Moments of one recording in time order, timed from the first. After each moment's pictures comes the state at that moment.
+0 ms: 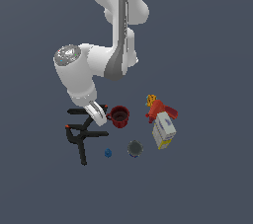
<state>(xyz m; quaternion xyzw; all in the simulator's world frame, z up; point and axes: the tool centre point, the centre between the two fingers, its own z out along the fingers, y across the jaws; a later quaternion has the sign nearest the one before) 0.012 -0.149 0.134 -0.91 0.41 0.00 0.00</state>
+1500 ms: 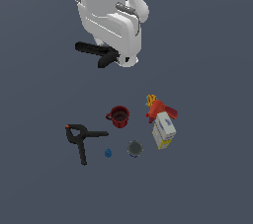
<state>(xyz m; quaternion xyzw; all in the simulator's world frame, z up) -0.028 -0.046 0.395 -0.91 0.41 0.00 0.00</state>
